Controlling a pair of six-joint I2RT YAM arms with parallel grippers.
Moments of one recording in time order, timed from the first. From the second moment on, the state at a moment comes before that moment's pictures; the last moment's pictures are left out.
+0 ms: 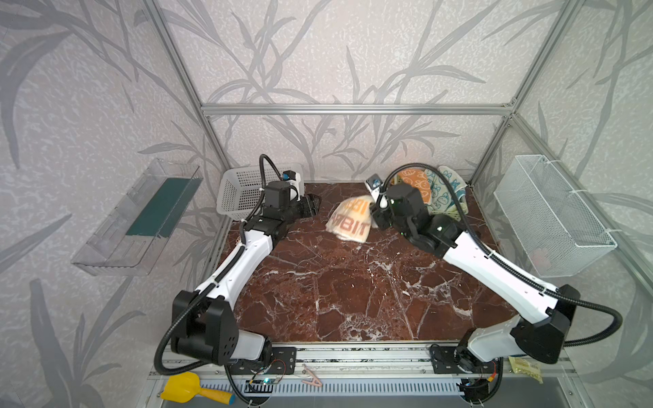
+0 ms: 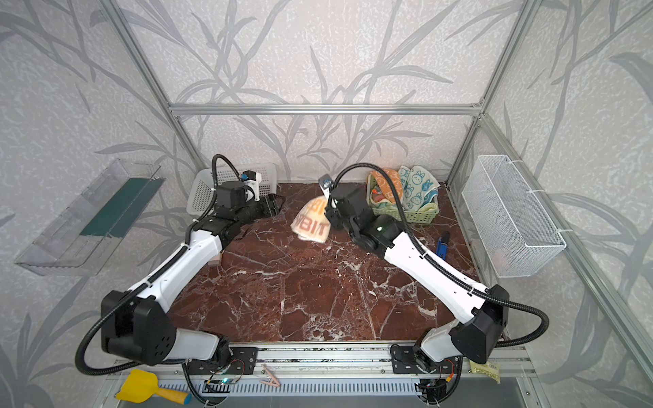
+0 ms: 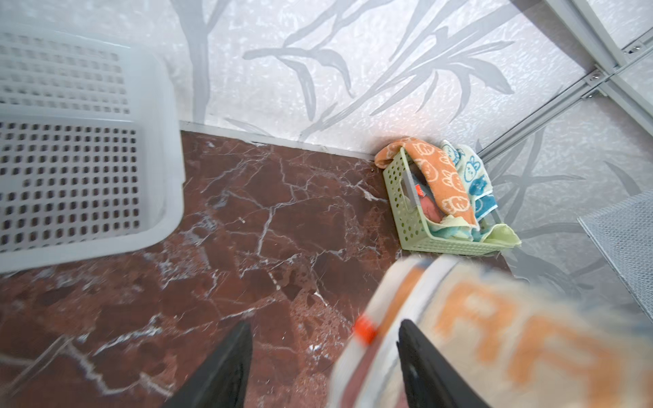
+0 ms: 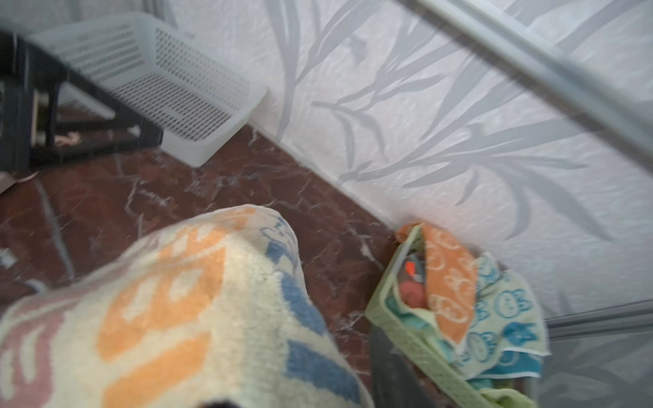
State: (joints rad) left arm -0.23 1.36 1.12 -0.24 0.22 -0.41; right arm 0.79 1.45 1.37 -0.50 0.33 -0.09
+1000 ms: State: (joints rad) left arm -0.35 1.40 0.76 -0.57 0.07 -0.57; right arm 0.57 2.05 1.62 -0.61 -0.09 0.16
